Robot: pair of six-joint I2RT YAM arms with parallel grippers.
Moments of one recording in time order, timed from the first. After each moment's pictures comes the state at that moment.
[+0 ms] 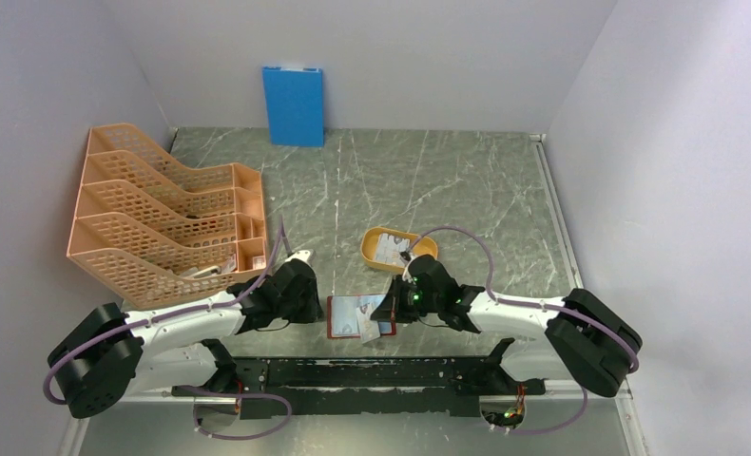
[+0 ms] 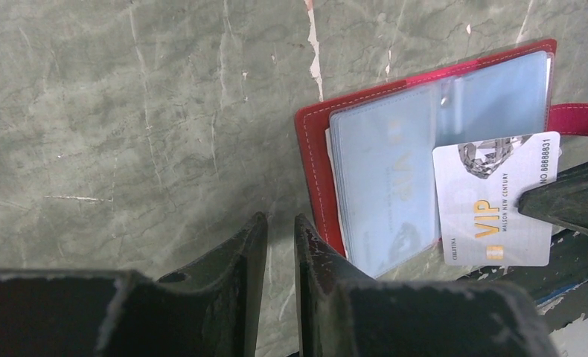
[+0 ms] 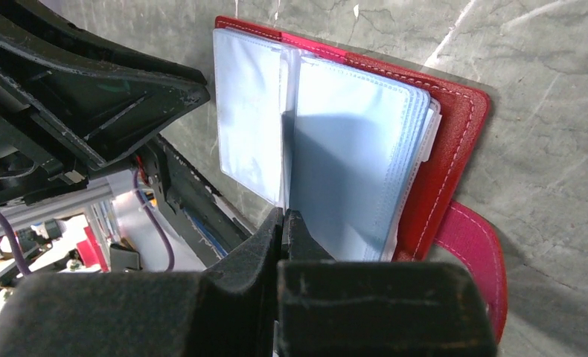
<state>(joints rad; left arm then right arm) -0.87 1.13 0.40 -0.21 -0.08 -0.79 0.85 1.26 0.36 0.19 -0.31 0.97</state>
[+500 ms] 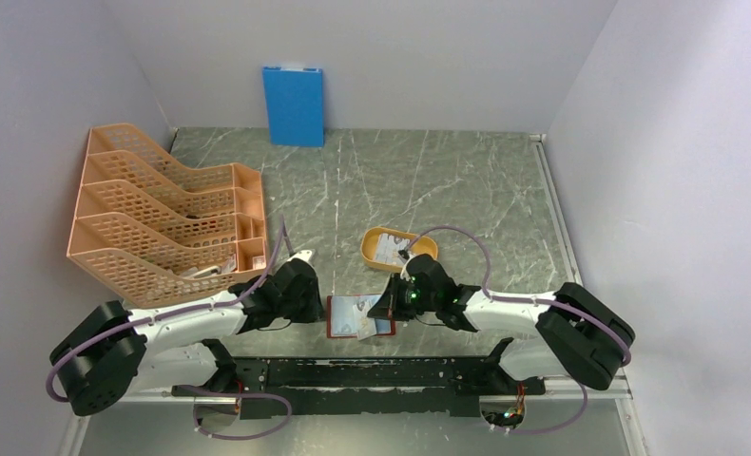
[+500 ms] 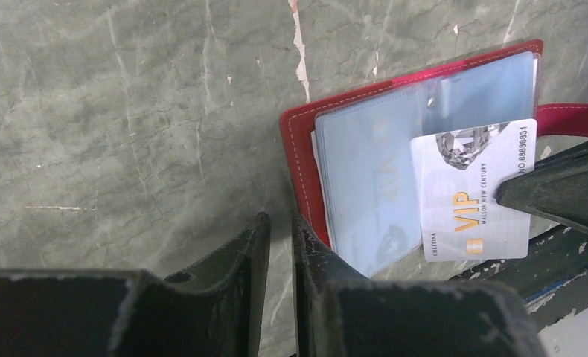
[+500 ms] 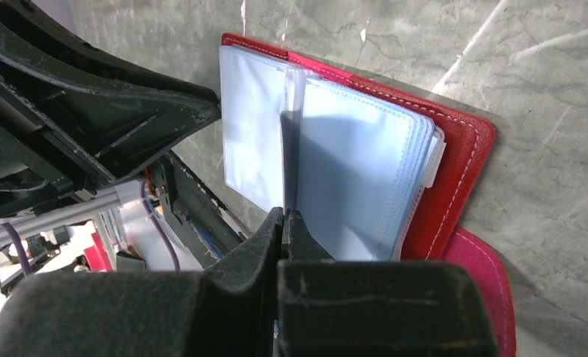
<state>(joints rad) -0.87 1.14 0.40 -0.18 -0.06 -0.79 0.85 1.31 0.36 0.26 -0.30 0.98</state>
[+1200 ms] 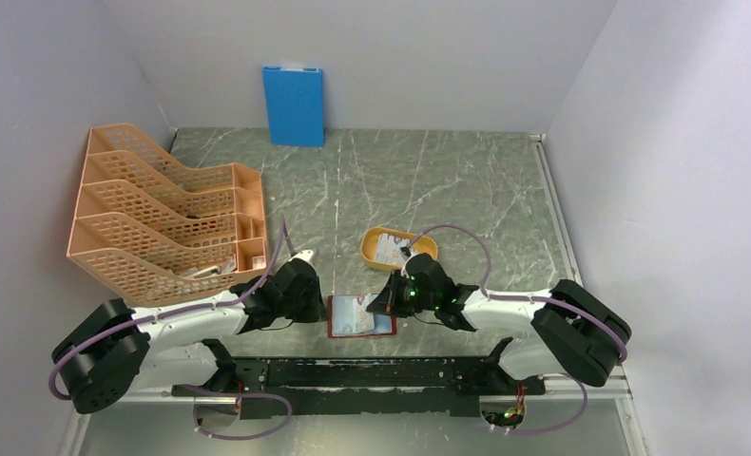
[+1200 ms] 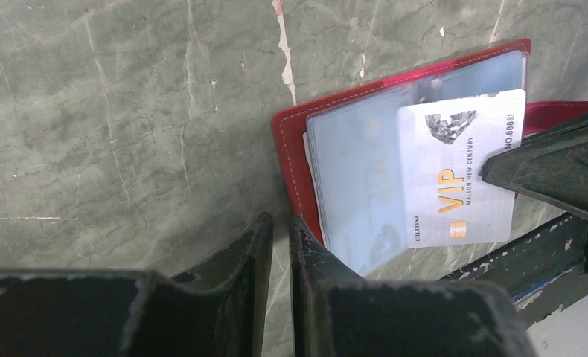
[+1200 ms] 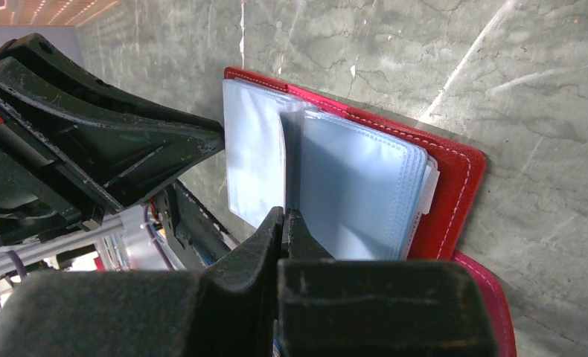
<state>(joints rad) -0.87 1.16 0.39 -0.14 -0.04 -0.80 0.85 1.33 0.36 0.32 -0.24 1.01</state>
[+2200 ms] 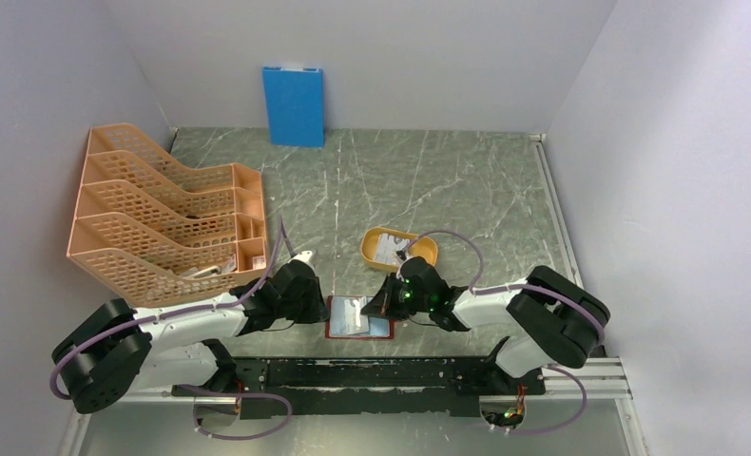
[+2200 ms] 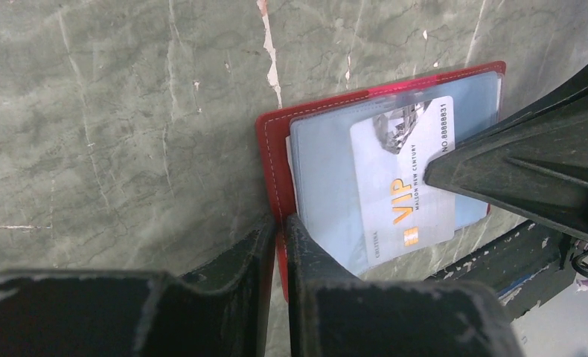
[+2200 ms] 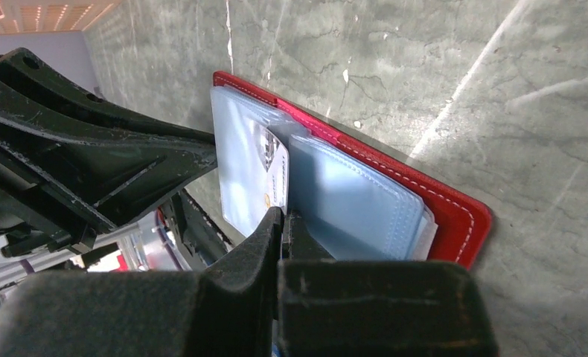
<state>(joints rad) -0.87 1.16 0.37 -0.07 -0.01 -0.83 0.86 1.47 0.34 0.47 -0.26 1.08</state>
